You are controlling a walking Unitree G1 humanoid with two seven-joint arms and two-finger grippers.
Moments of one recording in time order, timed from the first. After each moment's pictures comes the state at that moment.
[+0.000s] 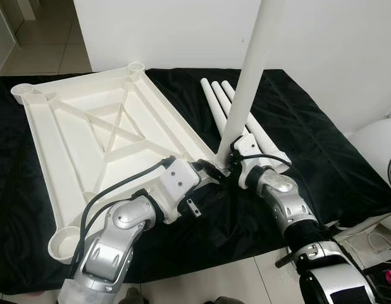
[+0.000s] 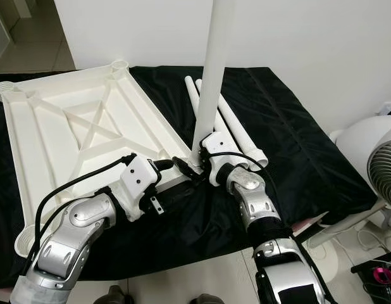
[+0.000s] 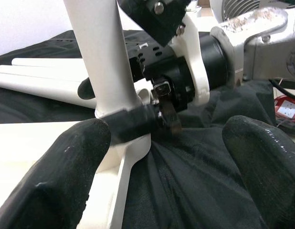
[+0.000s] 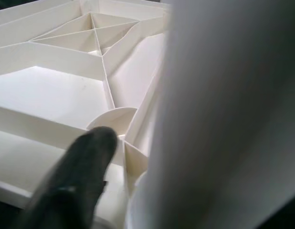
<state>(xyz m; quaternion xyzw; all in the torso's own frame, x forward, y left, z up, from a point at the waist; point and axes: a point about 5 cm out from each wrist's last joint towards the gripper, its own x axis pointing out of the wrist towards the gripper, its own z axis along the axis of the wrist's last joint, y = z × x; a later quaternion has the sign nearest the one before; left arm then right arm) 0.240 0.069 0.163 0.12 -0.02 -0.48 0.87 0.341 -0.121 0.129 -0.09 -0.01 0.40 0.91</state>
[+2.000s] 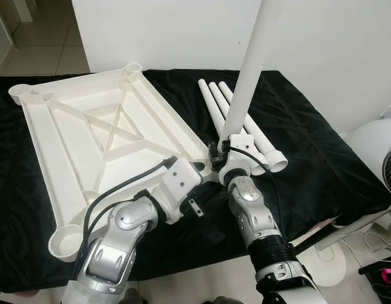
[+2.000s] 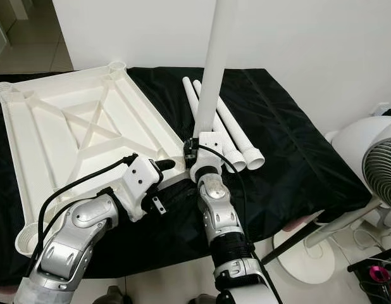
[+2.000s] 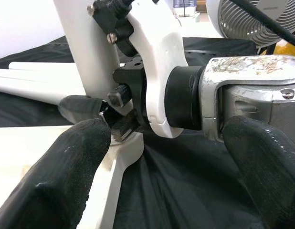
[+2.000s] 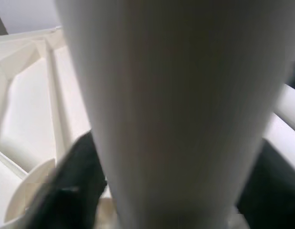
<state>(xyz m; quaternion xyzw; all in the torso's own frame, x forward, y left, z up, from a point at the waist) 0.239 0.066 0.163 0.11 -0.03 -0.48 0.87 0.329 -0.079 0.128 0.06 0.00 0.06 1.00</state>
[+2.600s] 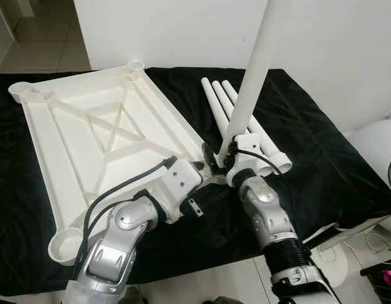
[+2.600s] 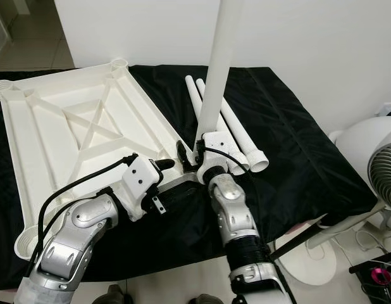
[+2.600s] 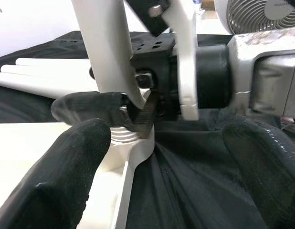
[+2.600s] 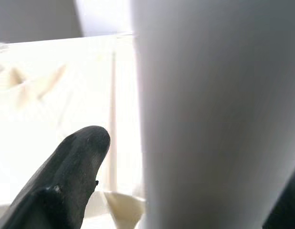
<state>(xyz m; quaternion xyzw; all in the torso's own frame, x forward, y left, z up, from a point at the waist) 0.240 0.067 0.164 0.12 -0.03 -0.47 0.87 0.322 -0.101 0.136 0.02 -0.04 0.21 0.98</state>
